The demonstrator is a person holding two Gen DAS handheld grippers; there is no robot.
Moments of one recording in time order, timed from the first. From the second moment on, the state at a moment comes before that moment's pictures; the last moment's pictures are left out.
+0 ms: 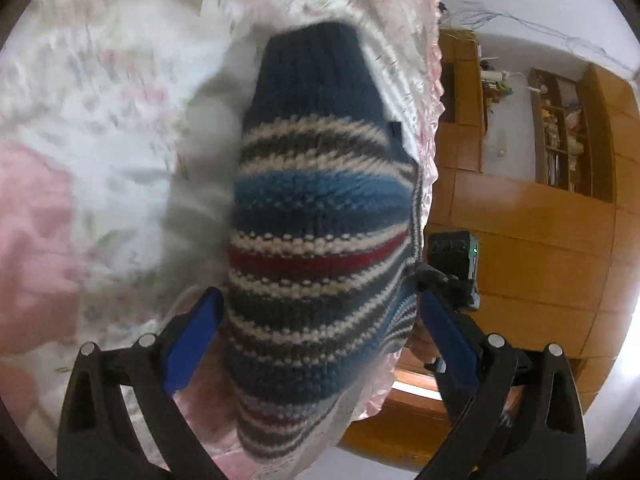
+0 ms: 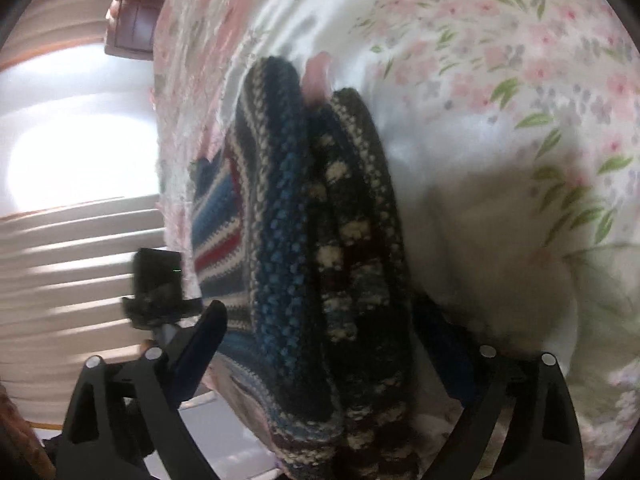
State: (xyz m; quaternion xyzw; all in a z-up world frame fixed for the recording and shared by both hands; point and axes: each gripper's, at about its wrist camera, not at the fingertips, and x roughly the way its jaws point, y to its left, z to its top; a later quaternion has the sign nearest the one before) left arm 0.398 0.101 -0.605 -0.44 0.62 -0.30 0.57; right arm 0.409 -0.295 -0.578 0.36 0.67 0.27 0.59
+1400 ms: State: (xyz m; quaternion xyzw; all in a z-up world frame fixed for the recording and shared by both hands) left arm 0.382 0.129 -0.543 -0.41 0.61 -0.28 0.61; right arm 0.364 -0.194 -0.480 0.33 0.60 0.31 0.66
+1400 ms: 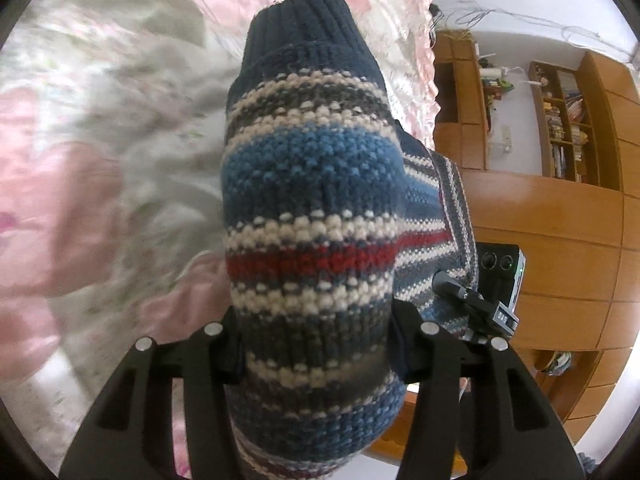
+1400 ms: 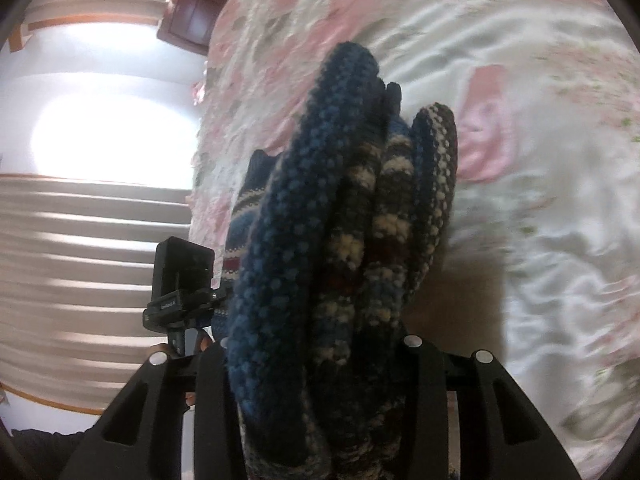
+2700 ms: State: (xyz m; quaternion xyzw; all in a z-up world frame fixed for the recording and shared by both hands) left arm 0.242 0.429 -0.572 -0.48 0.56 -0.13 0.66; right arm 0.320 0.075 -0.551 0.27 0.68 0.31 0.61
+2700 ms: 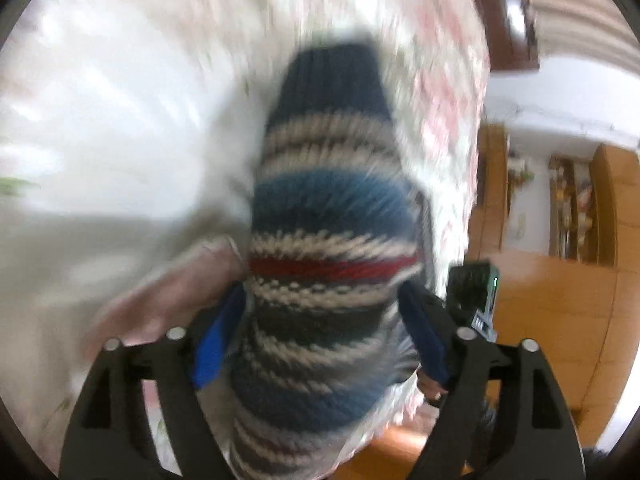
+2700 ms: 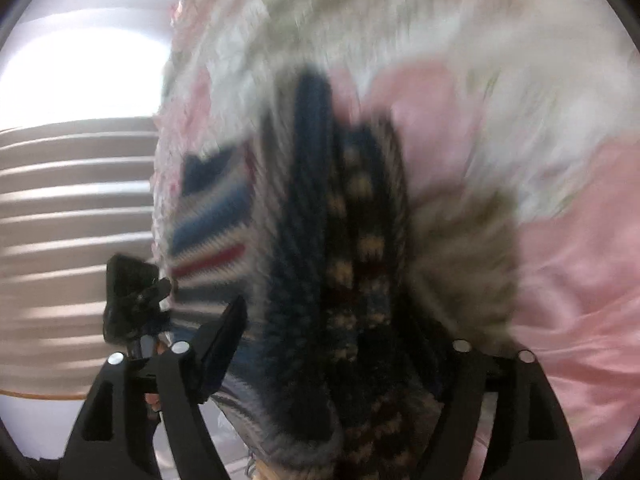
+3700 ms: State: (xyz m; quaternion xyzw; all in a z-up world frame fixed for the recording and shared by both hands) left arm 0.196 0.394 -0.558 -0.56 0.50 -0.21 0.63; right arm 0.282 0.036 -0.604 0.42 0.67 0.38 0.48
